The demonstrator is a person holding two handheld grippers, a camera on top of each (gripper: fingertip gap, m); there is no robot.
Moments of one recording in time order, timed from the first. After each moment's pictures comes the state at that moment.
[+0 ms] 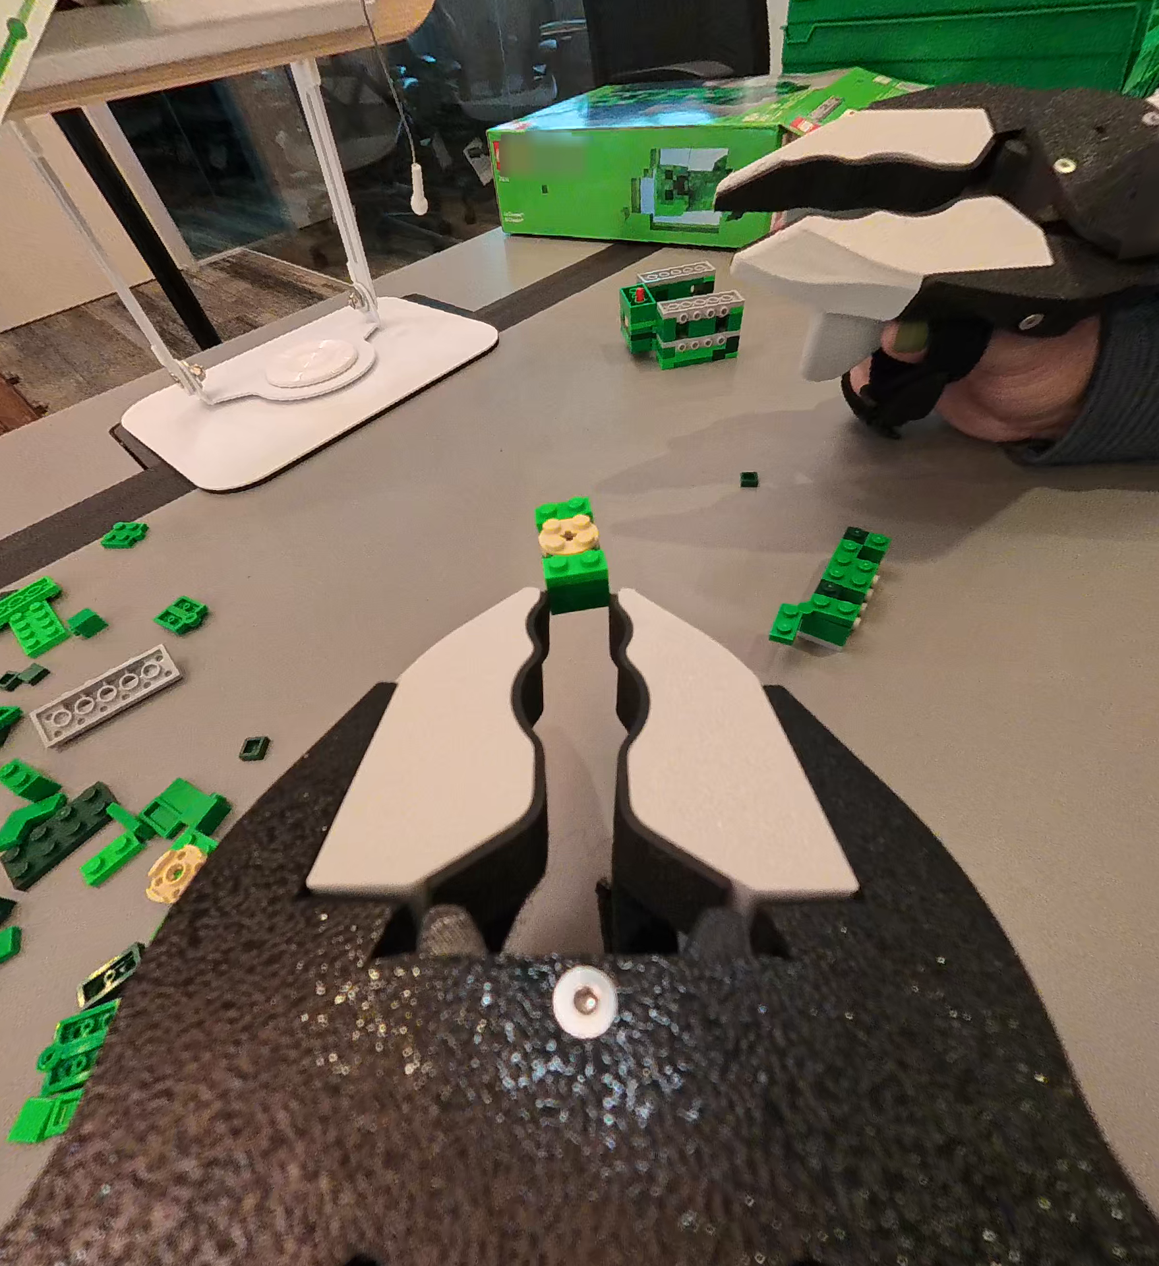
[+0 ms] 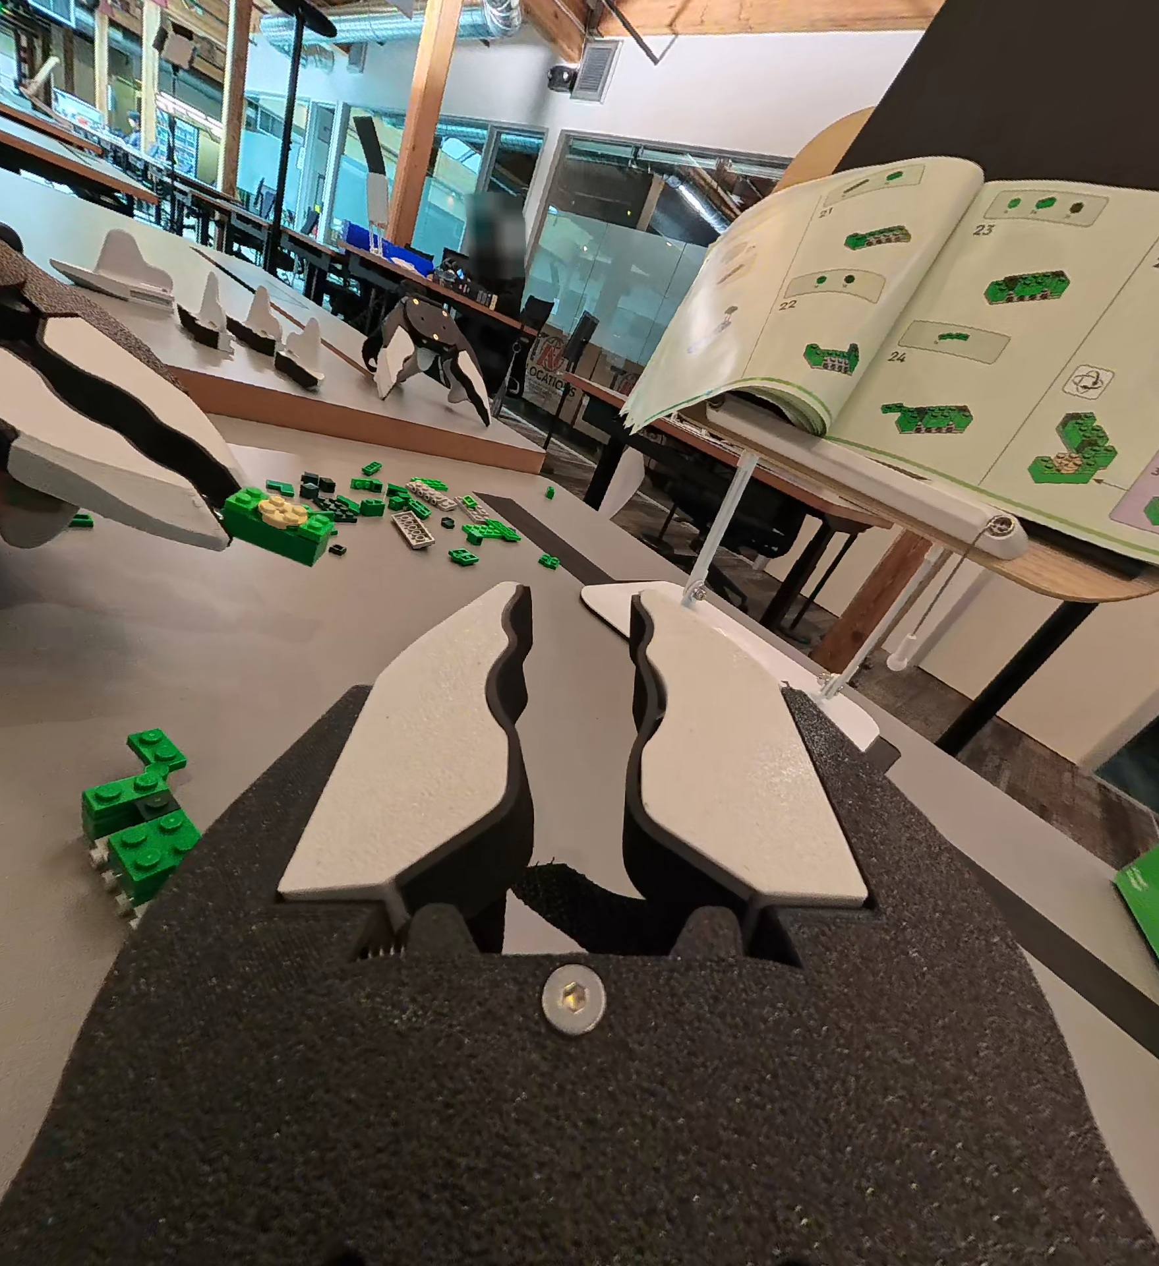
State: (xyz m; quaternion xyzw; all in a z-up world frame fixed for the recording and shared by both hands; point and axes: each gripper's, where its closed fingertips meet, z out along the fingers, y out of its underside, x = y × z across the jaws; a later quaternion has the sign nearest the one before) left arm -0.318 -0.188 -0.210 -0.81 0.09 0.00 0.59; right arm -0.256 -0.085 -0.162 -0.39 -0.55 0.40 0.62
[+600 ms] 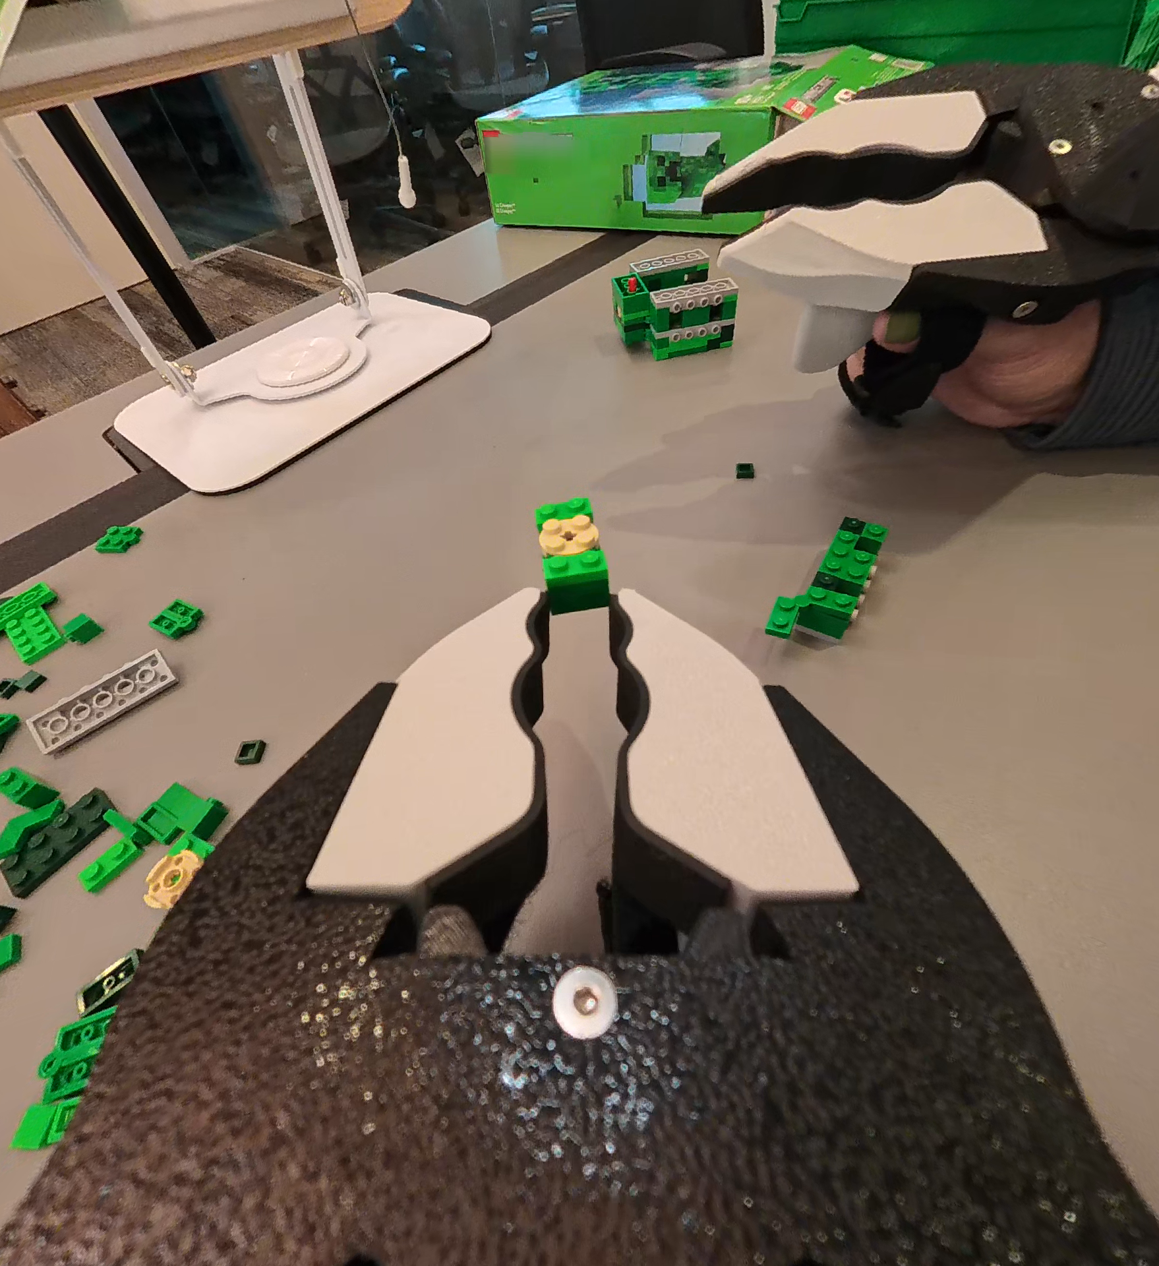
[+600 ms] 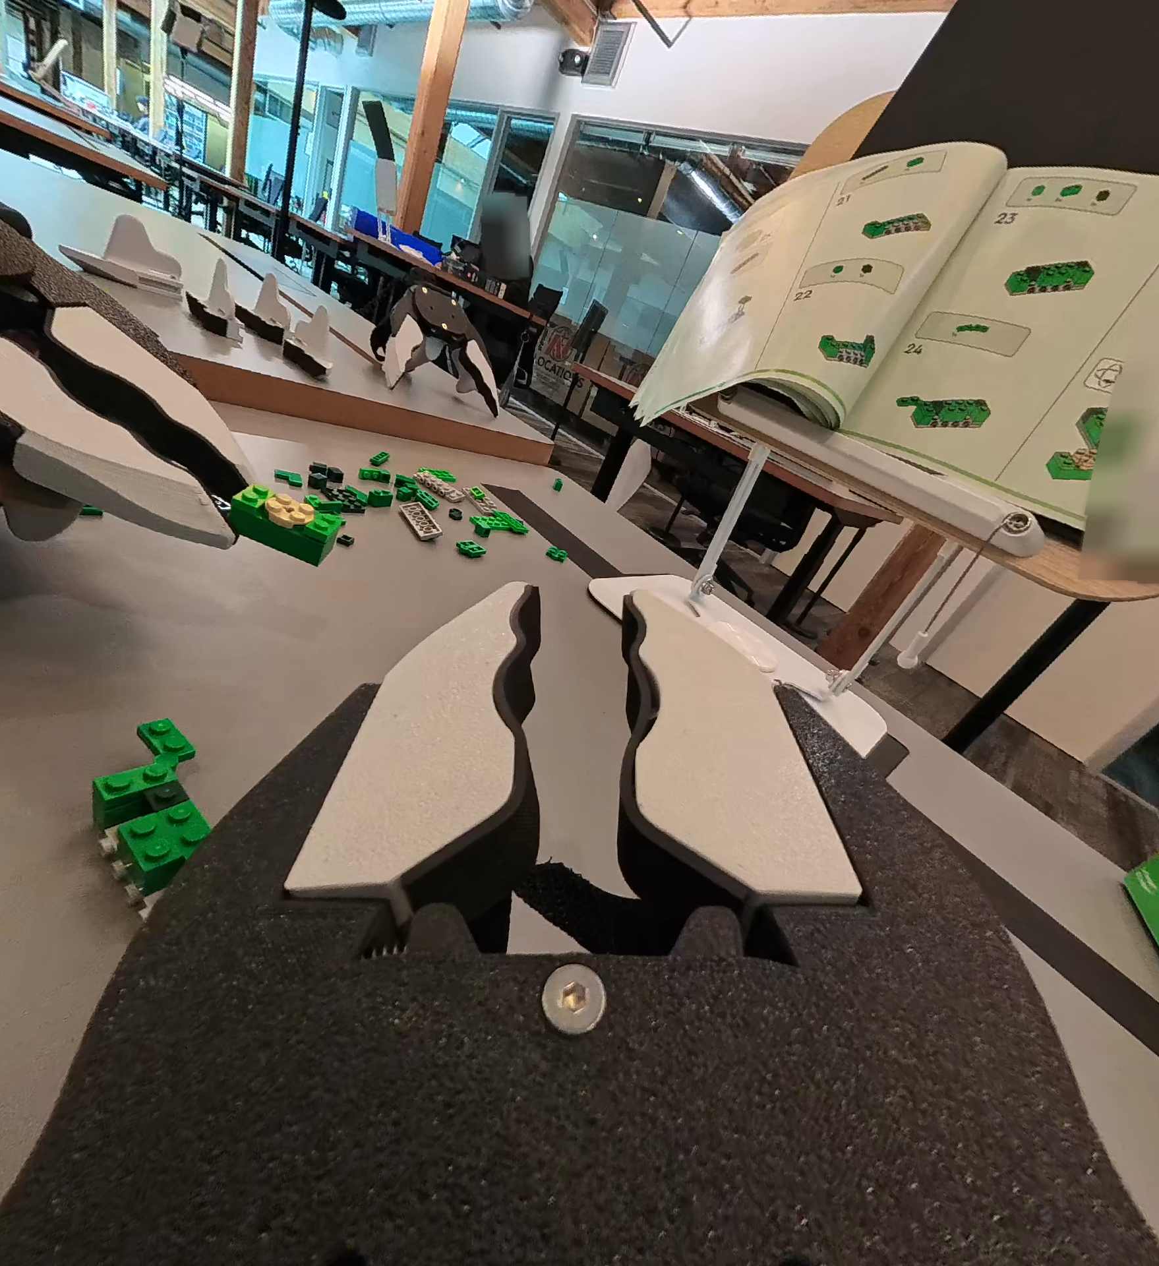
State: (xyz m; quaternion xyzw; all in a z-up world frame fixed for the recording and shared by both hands) left arm -0.316 -0.188 -0.212 -0.81 0.10 0.00 0.58; right arm -0.257 -0.086 -0.165 -0.39 -0.56 0.39 0.62
